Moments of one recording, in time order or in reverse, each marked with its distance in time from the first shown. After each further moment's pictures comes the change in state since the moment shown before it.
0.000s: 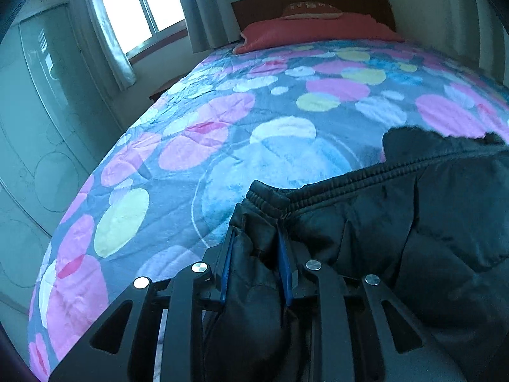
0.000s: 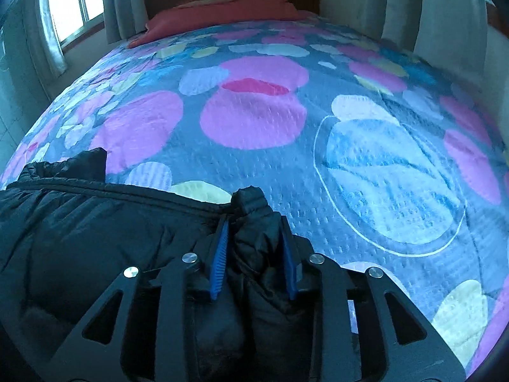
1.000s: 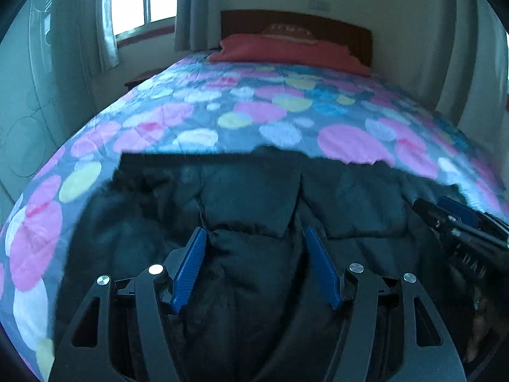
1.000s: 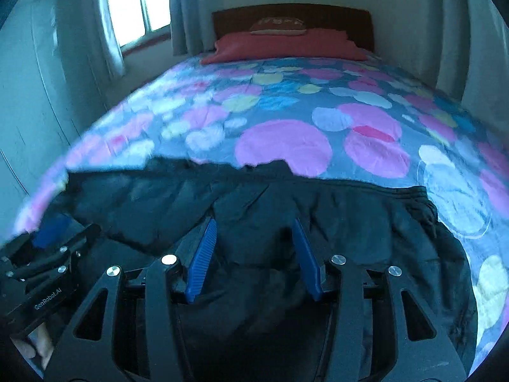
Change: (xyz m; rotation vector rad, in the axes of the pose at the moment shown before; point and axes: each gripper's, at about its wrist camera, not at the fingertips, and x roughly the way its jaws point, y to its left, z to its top) left arm -0.105 -0.078 -0.013 -0.177 -0.033 -0.221; right arm -0.074 0.153 -0.031 -0.164 -0.117 0.135
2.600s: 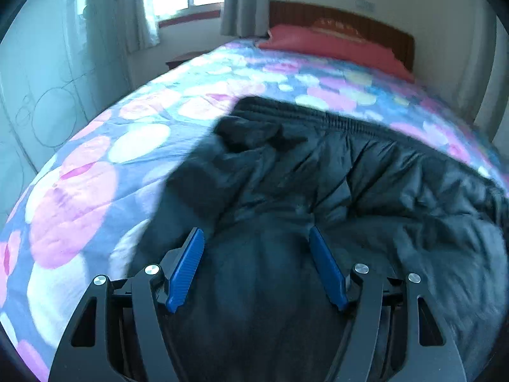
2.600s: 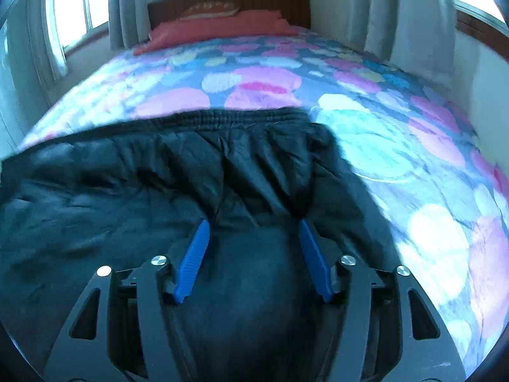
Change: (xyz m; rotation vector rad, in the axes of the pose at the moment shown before) left arm -0.019 0.105 -0.033 -0.129 0.012 0.106; right arm -0.051 -0.125 -0.054 0.174 0.012 -0.179
